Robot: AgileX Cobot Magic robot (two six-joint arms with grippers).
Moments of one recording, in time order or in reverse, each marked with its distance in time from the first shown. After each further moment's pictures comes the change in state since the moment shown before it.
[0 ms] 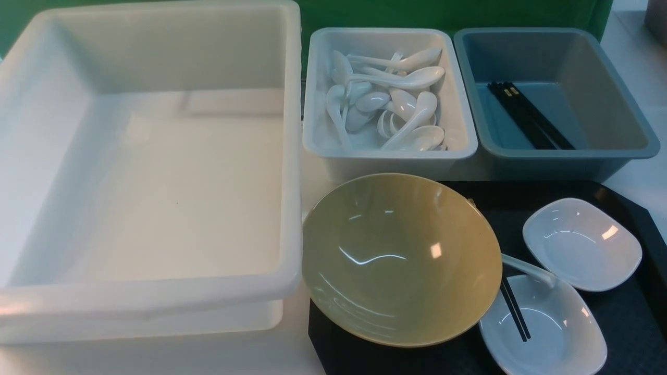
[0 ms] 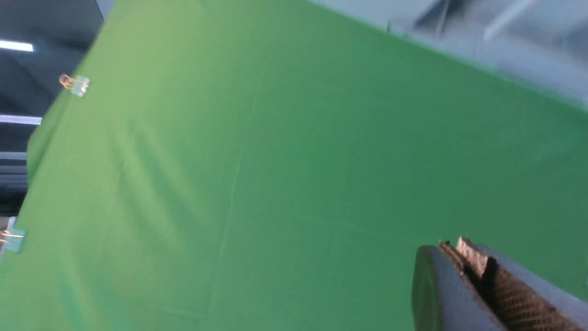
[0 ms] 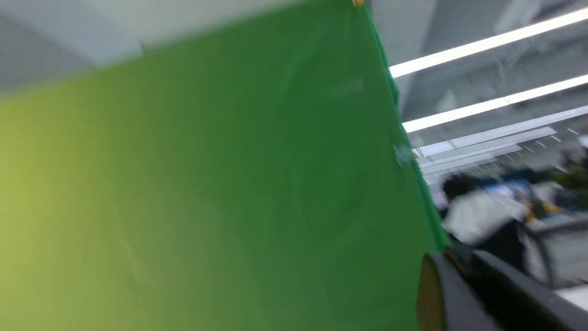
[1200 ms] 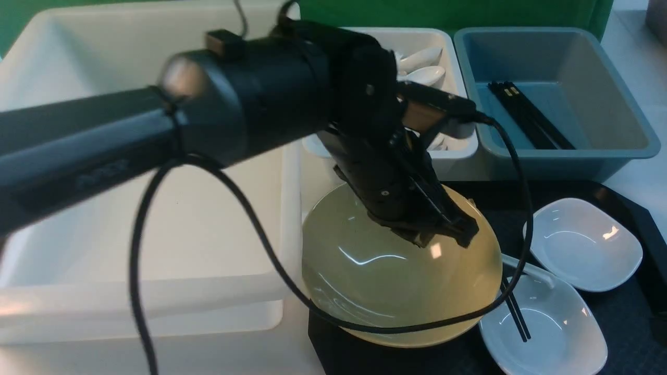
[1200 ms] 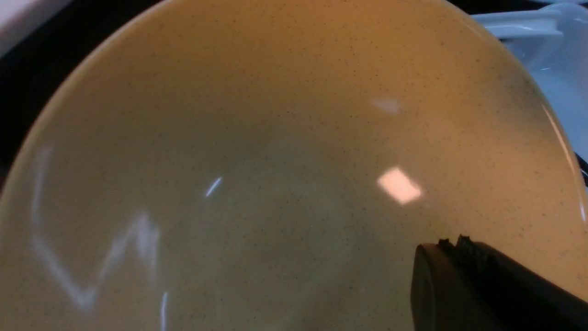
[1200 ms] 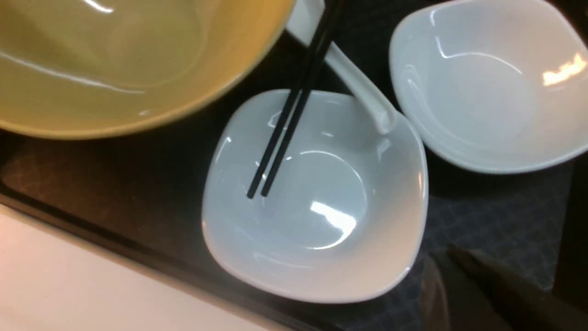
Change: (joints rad) right arm 0.106 0.519 -0.217 0.379 1.023 -0.744; left arm -0.772 1.713 -1.202 -0.255 1.155 0.400
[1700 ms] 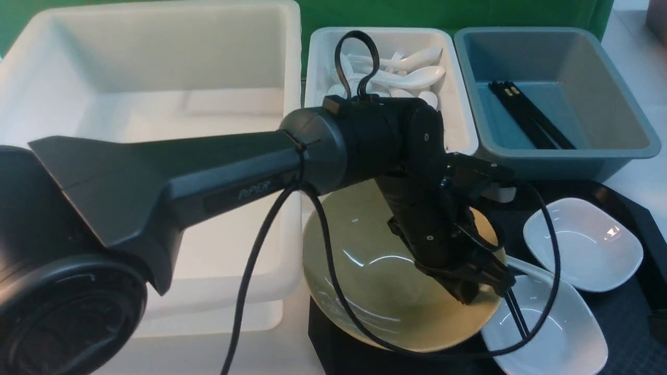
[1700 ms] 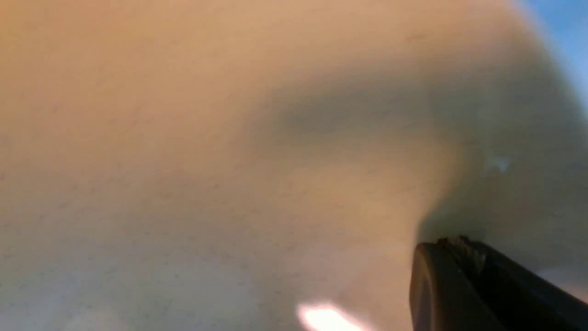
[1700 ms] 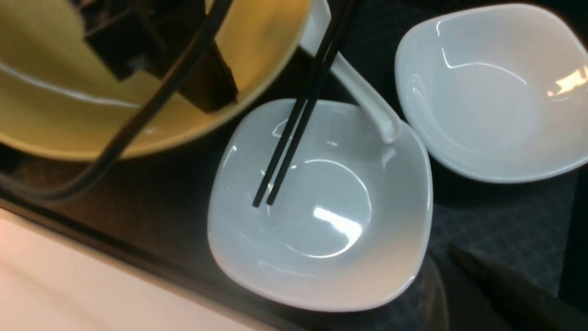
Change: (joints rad) right arm 0.005 0.000 0.000 0.010 -0.008 -0.002; left arm -0.039 0.211 -0.103 -0.269 0.034 0.262
